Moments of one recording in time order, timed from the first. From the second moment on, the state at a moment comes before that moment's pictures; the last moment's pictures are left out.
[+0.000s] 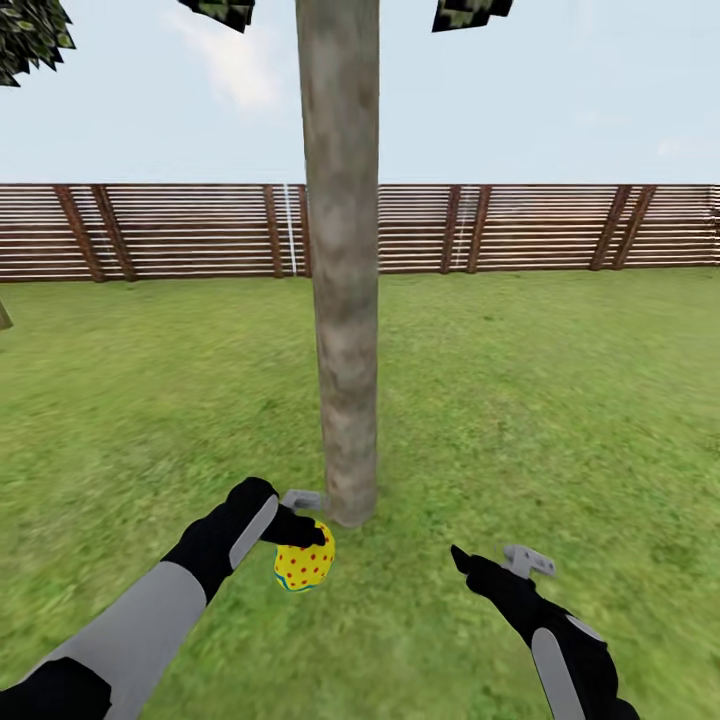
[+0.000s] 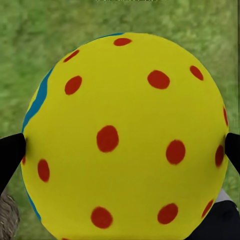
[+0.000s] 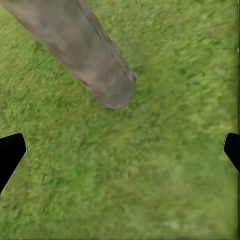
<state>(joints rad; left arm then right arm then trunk) -0.80 0.01 -0.42 -0.75 0.41 0.99 -0.01 -0.12 0.08 -0.10 -1.53 -0.37 0.58 -0.05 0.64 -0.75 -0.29</state>
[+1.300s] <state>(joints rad) -0.80 -0.01 -0.47 -0.75 0.40 0.91 0.00 -0.12 0.08 -0.10 -1.52 -0.37 0.57 -0.05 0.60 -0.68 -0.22</state>
